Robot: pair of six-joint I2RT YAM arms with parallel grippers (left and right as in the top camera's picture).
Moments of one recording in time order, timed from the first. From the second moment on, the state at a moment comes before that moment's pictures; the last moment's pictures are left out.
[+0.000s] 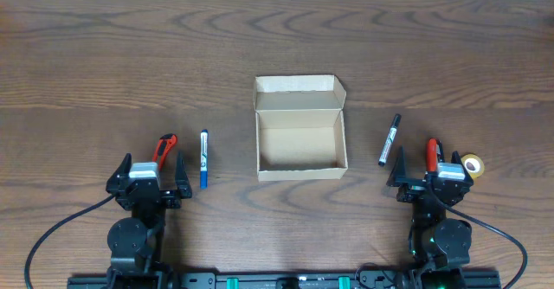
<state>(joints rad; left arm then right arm) -0.06 0.01 0.05 -0.17 -0.08 0.01 0.11 0.01 0.01 -0.04 0.24 -0.01</state>
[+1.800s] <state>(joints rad) -0.06 0.01 0.05 -0.17 -0.08 0.01 0.11 0.05 0.01 -0.05 0.22 0.01</state>
